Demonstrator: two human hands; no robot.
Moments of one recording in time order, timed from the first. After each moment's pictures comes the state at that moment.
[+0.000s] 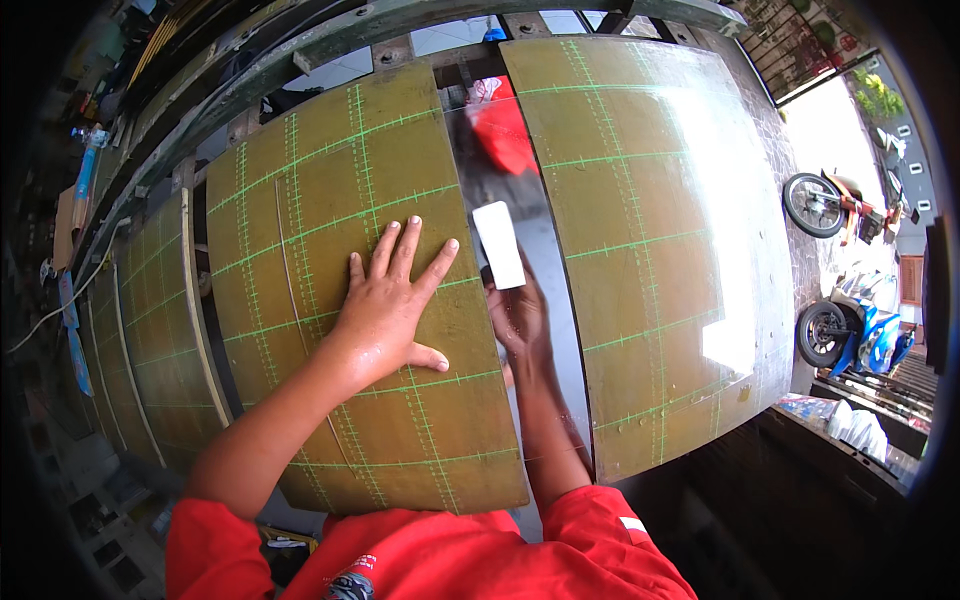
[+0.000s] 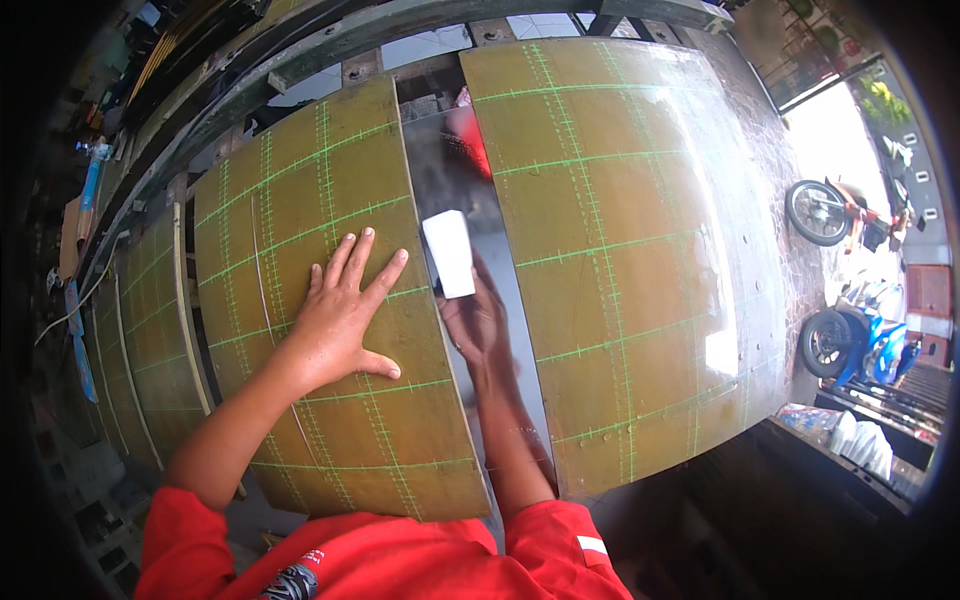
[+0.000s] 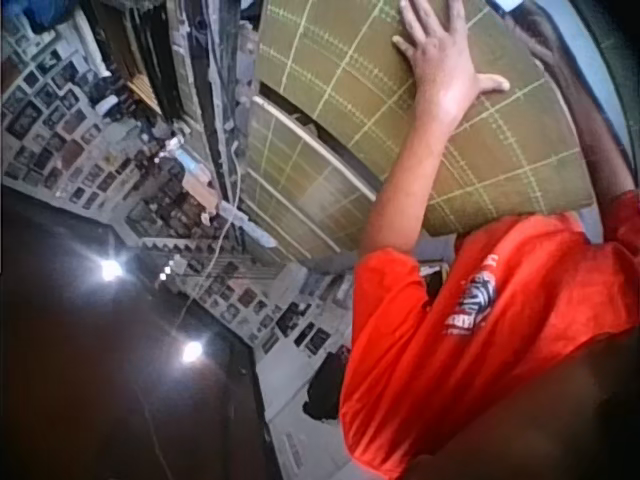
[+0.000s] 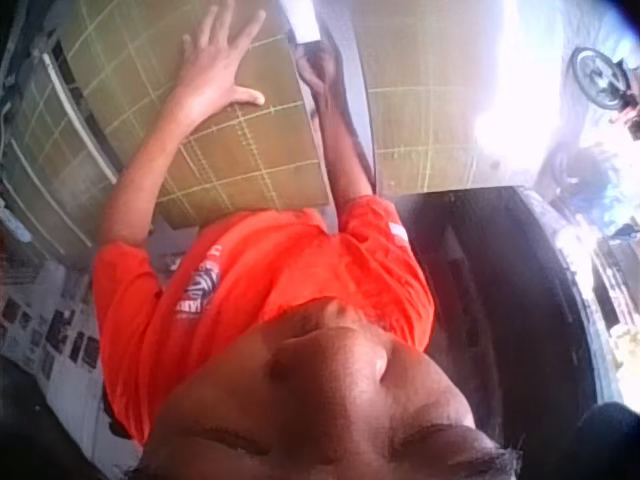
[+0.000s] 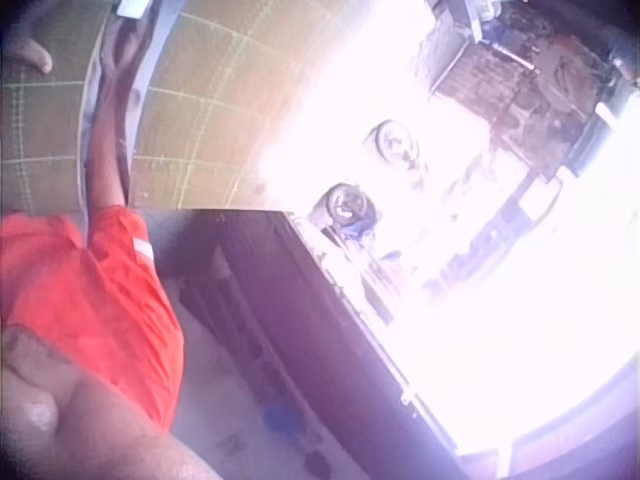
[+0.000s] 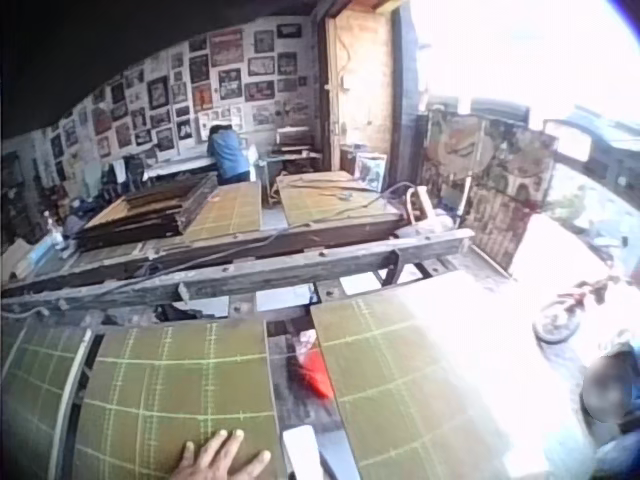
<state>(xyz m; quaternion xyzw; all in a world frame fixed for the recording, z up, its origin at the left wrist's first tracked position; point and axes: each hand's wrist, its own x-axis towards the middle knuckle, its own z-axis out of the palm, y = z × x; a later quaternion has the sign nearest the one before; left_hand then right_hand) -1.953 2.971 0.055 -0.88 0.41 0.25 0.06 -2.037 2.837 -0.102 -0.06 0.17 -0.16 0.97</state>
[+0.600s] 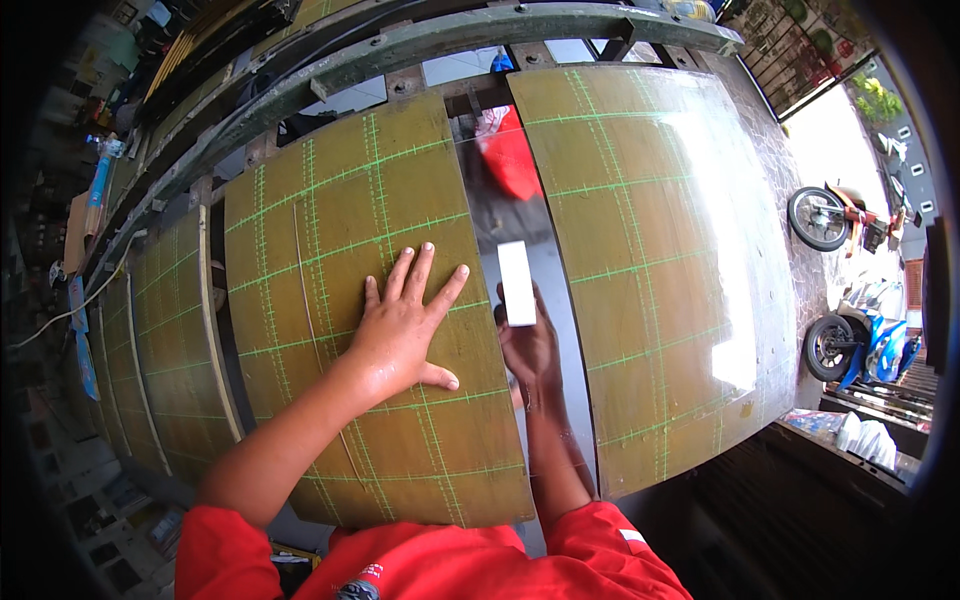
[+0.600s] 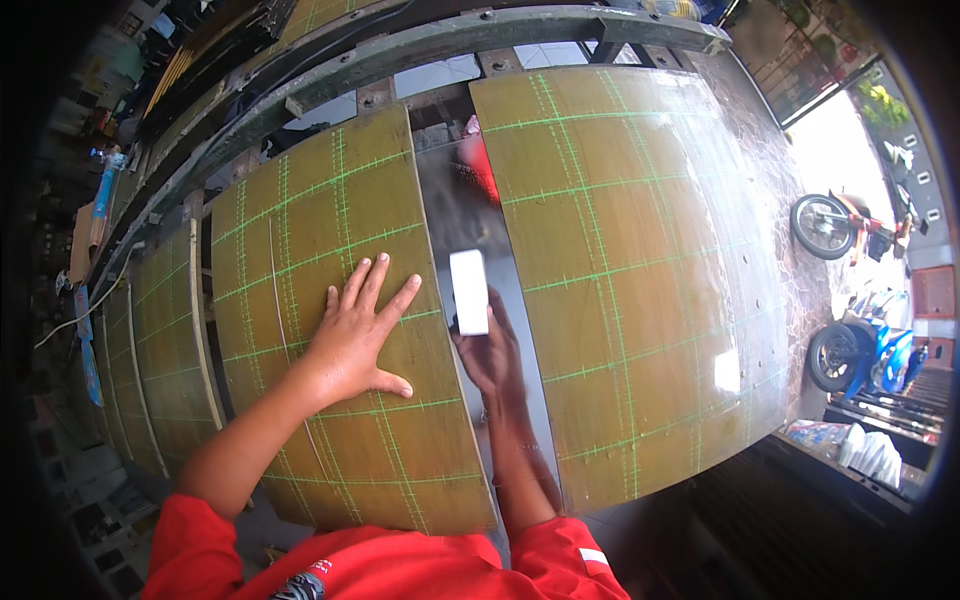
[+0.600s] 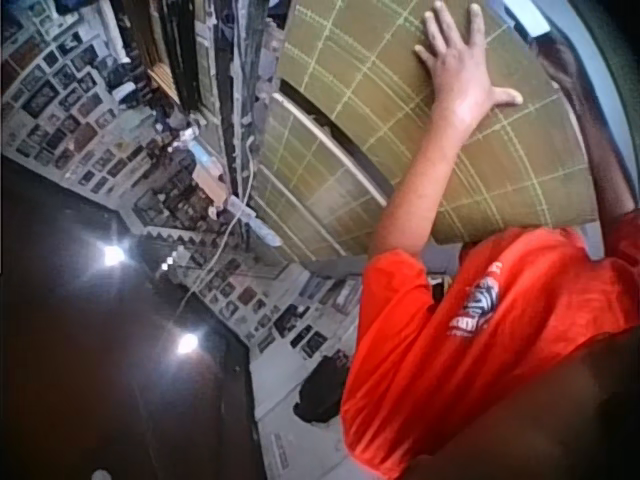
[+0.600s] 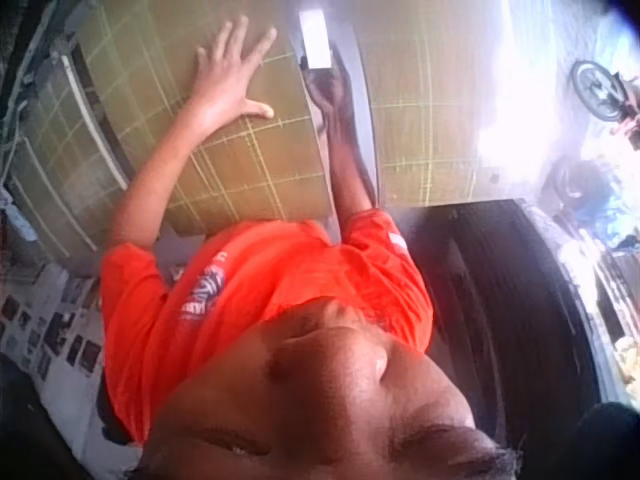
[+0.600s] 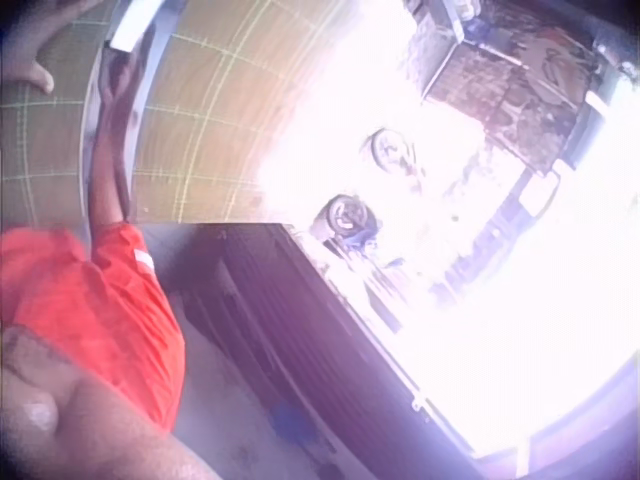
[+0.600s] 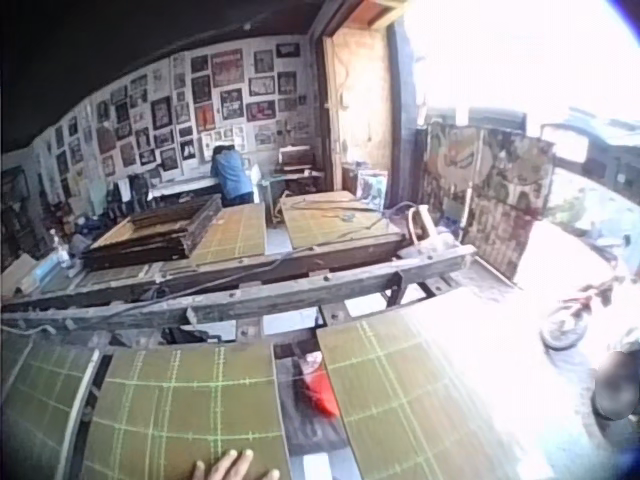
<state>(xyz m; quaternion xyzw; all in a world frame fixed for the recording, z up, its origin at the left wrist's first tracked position) -1.953 2.972 0.056 -0.87 0.42 0.24 0.06 -2.057 2.835 -0.111 -0.06 0.13 -0.13 0.98</state>
